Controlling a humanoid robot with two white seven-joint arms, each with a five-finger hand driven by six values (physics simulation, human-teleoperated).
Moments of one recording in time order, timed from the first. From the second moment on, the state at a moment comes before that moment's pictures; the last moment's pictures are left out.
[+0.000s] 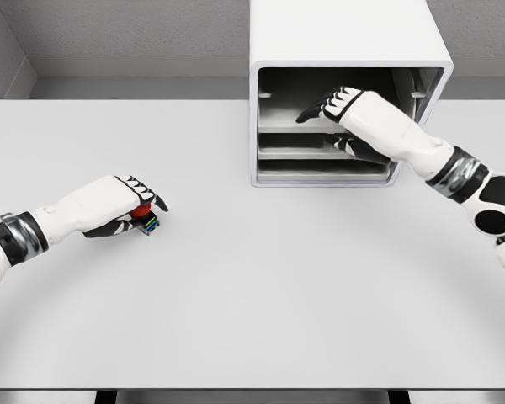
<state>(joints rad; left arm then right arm) -0.16 0.48 -0.05 -1.63 -0.66 -0.61 -0.61 -0.54 -0.61 0.53 -1.43 0.46 -0.61 0.00</state>
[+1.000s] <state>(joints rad) -0.17 0.48 -0.03 -1.64 -0.66 -0.61 -0.61 -0.57 -0.55 0.57 -1.29 0.46 -0.61 0.04</state>
